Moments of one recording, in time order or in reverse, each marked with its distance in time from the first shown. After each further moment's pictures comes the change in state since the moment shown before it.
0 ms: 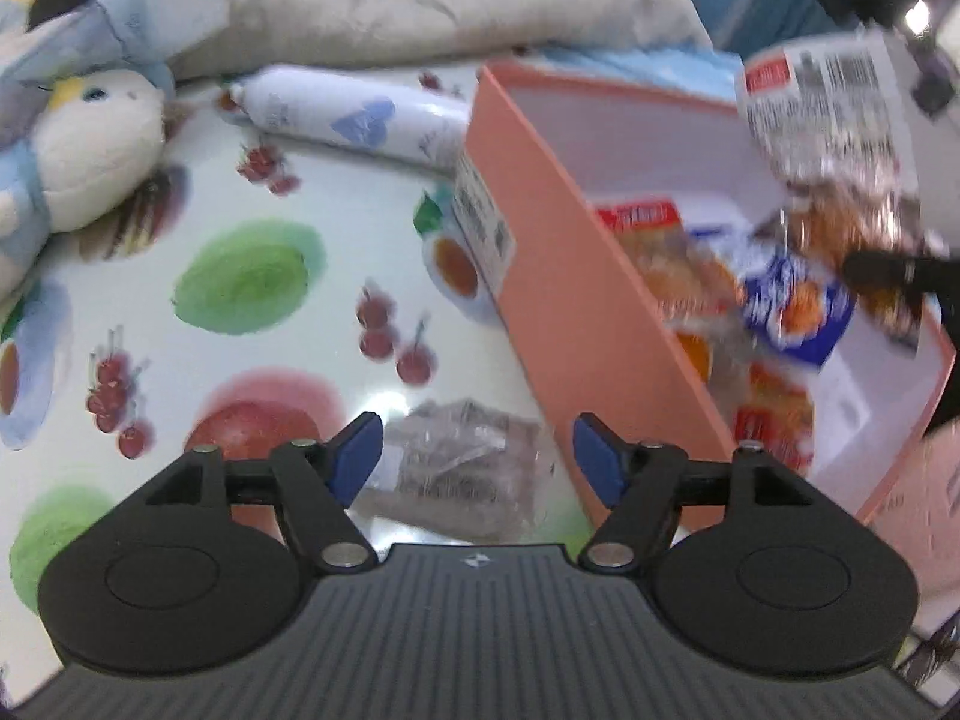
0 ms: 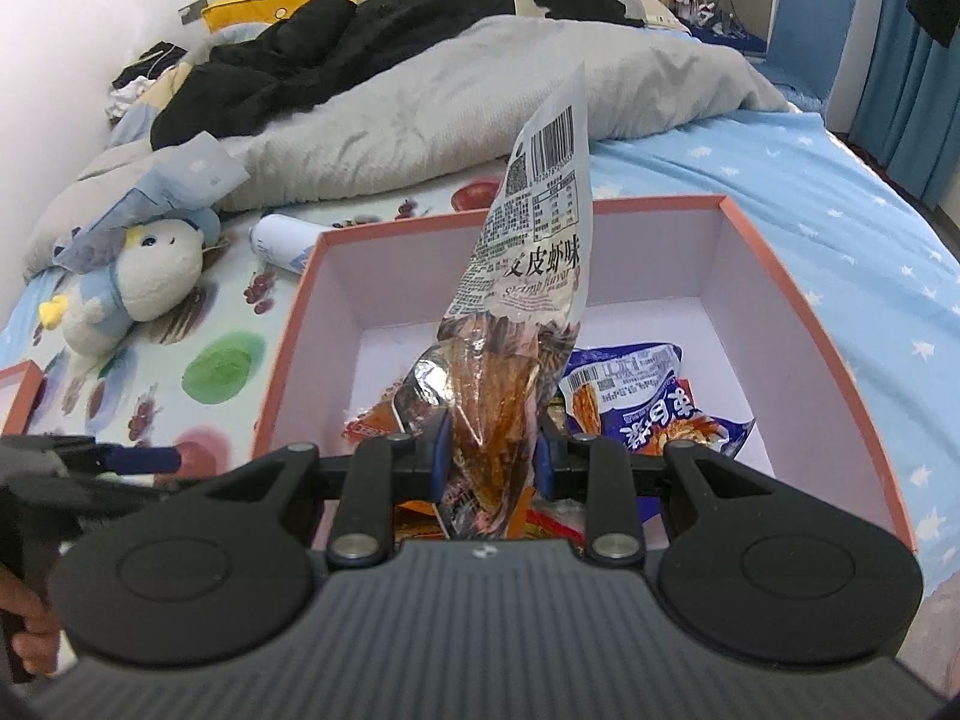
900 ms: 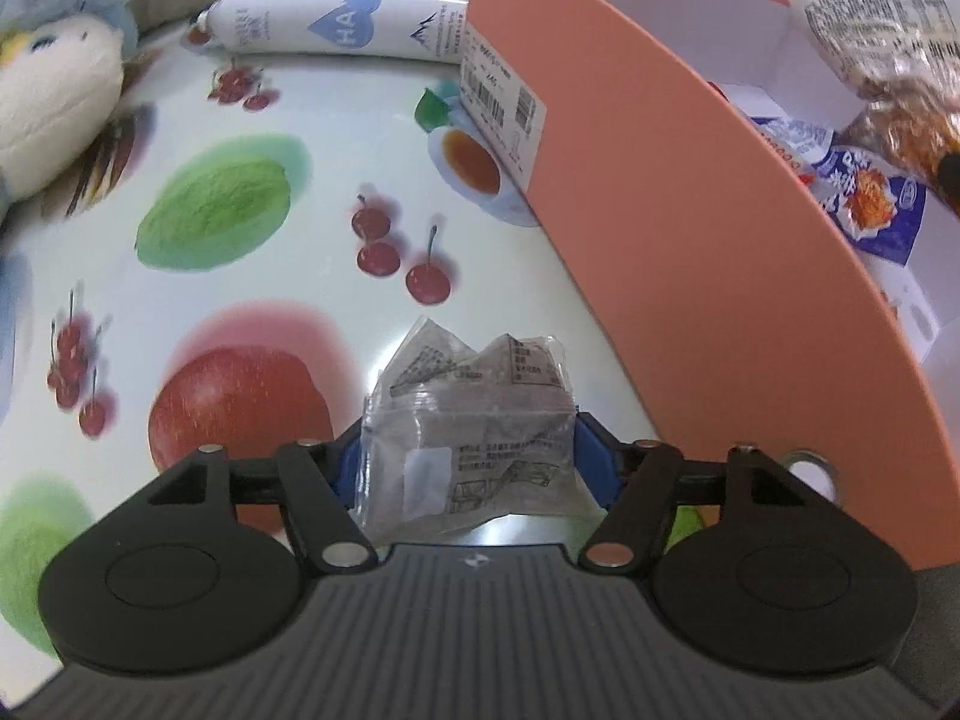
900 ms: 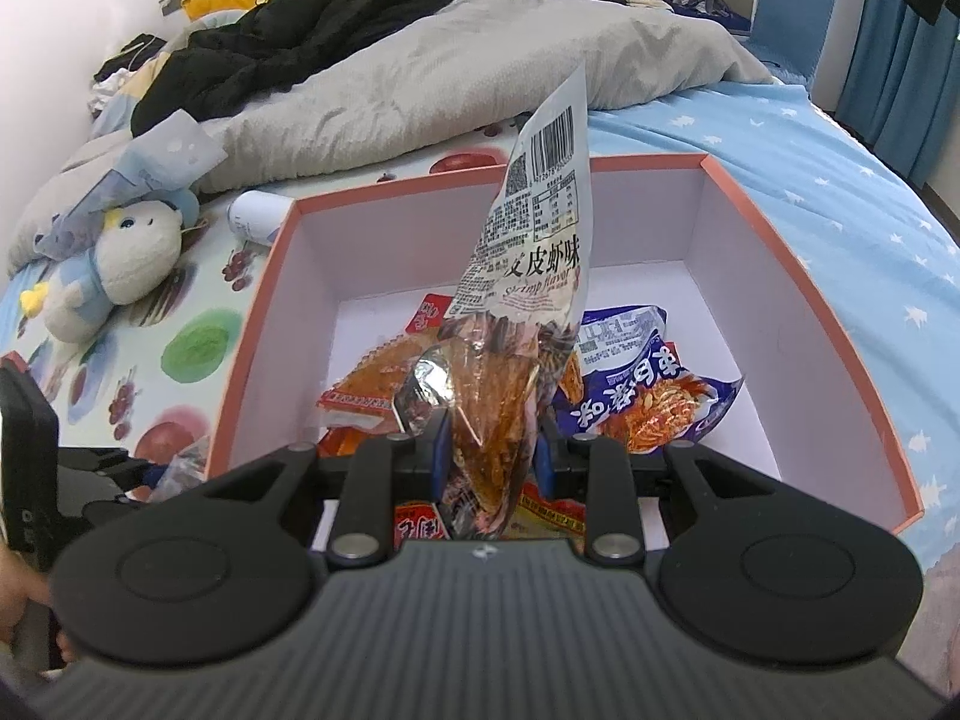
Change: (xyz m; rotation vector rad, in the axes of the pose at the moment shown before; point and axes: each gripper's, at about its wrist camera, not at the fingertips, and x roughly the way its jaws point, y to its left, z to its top) left arm 0.056 0.007 -0.028 0.056 0.107 0.061; right arm 0.004 -0.009 -0.015 0.012 0.025 -0.026
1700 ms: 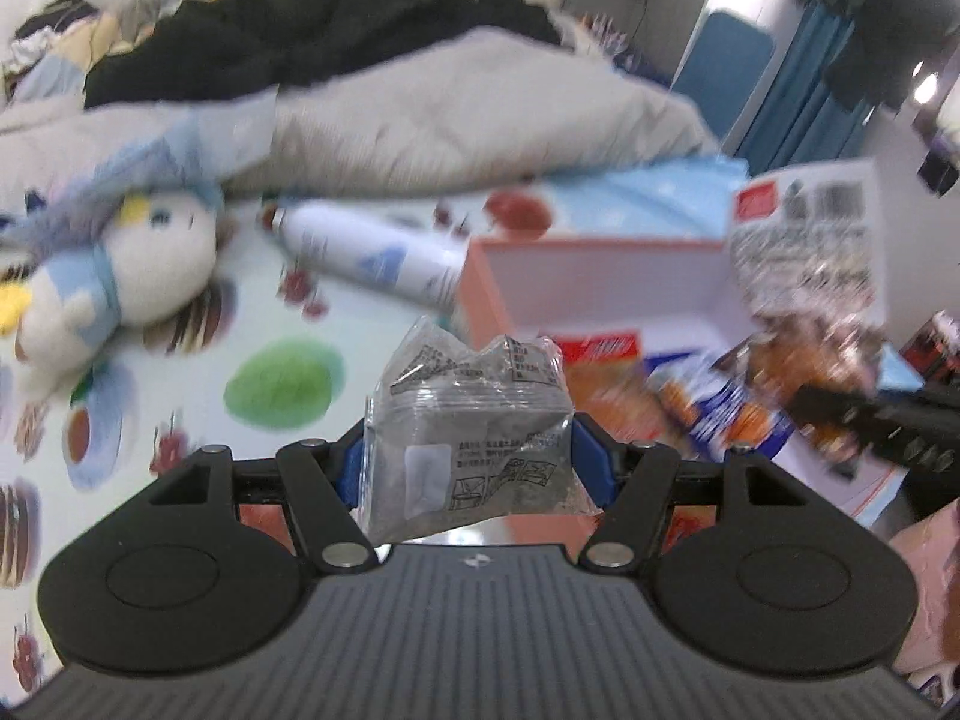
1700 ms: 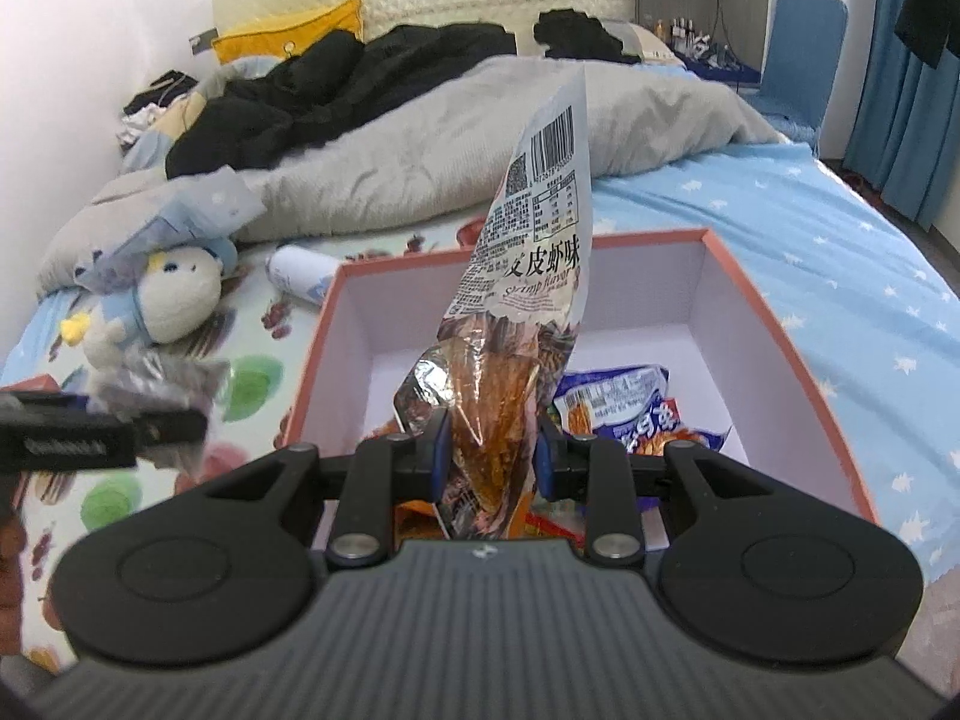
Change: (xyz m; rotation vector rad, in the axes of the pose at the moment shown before) left arm -0.159 -0.034 0.042 -0.127 -0.312 0.009; right arm -0.046 0.010 0.014 -0.020 -0.120 0.031
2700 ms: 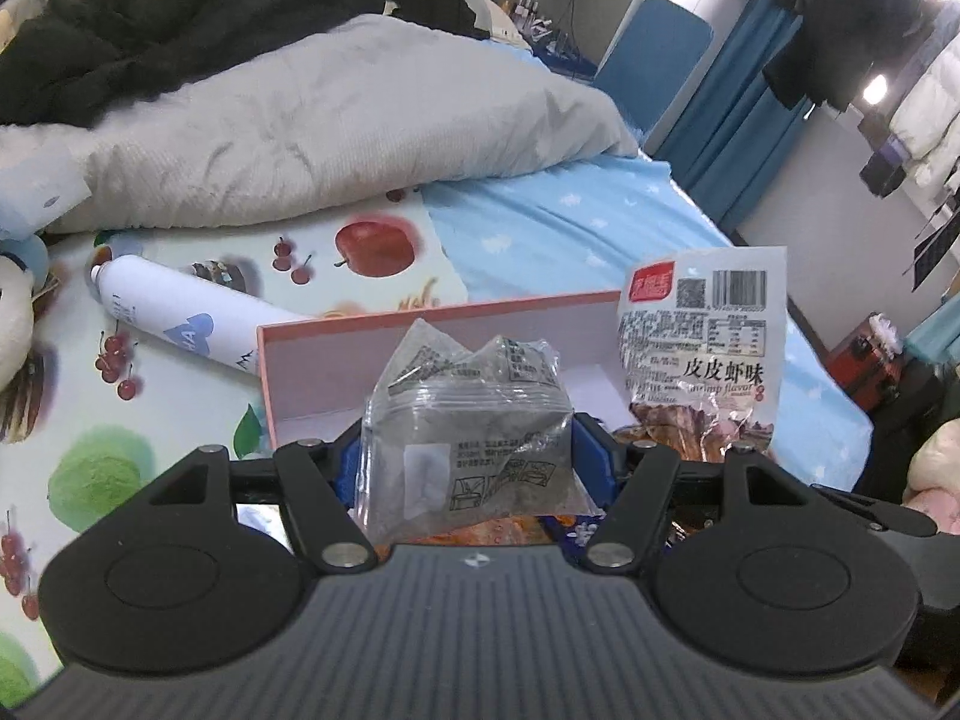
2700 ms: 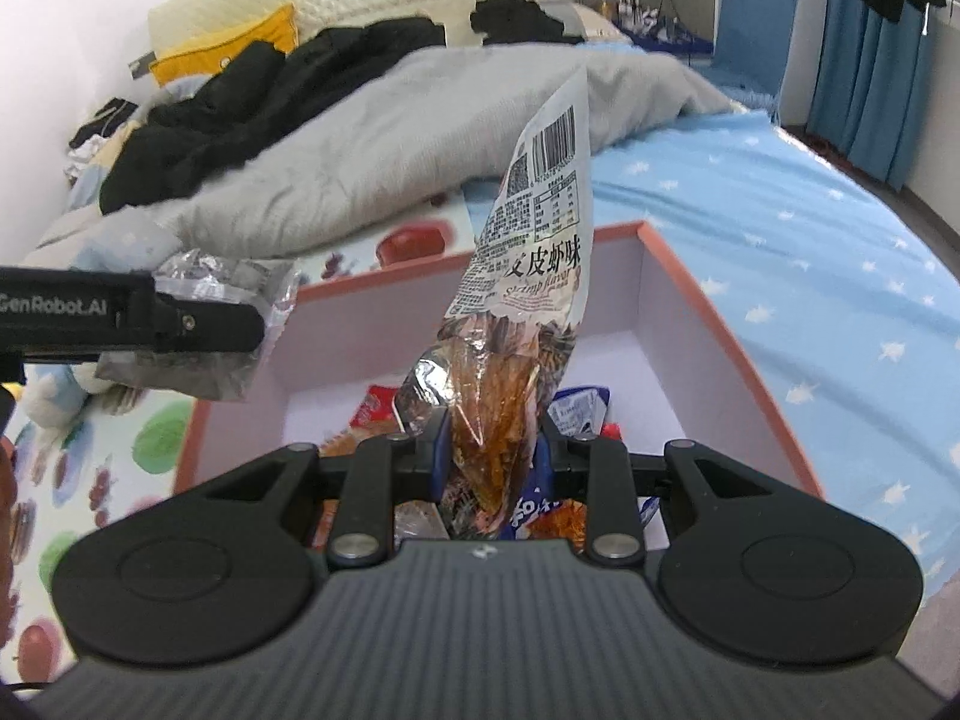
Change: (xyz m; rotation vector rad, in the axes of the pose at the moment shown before) left arm 0.102 -0.083 0.078 0.011 0.062 -0.149; right arm 0.068 -0.056 0.012 0.086 0.052 -0.060
